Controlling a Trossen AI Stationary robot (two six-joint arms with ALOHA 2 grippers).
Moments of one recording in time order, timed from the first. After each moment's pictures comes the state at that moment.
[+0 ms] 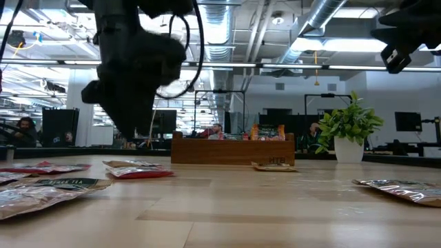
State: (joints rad) left arm -0.22 1.70 1.07 -0.65 -0.05 -1.07; right arm 0.39 0.00 0.26 -0.31 0.32 0.34
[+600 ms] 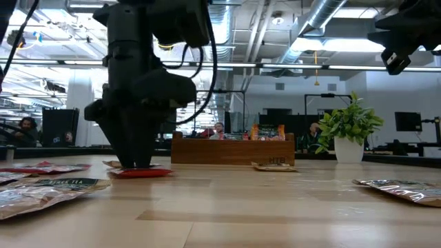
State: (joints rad) left arm -0.22 1.88 1.16 -0.69 -0.03 -1.09; right arm 0.39 0.00 0.26 -0.31 0.37 0.34
